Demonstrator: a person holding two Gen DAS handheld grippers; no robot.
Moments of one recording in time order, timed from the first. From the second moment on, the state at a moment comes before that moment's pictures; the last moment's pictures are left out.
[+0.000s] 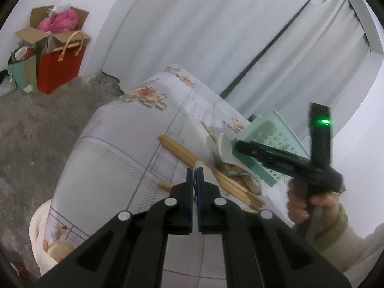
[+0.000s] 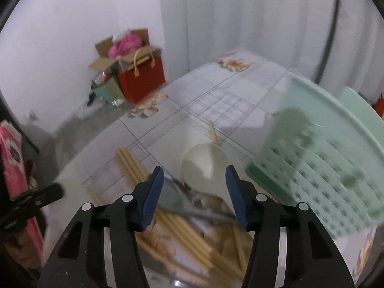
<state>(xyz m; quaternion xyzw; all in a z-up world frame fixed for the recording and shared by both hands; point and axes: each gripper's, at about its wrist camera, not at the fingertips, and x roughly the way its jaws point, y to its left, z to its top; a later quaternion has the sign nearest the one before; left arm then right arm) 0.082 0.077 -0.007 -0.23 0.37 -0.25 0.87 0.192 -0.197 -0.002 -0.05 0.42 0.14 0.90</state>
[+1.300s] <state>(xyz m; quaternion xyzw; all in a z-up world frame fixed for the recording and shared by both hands) 0.091 0.065 0.081 -0.21 0.27 -0.29 0.89 0.129 -0.299 0.097 0.09 0.28 0.15 0.94</state>
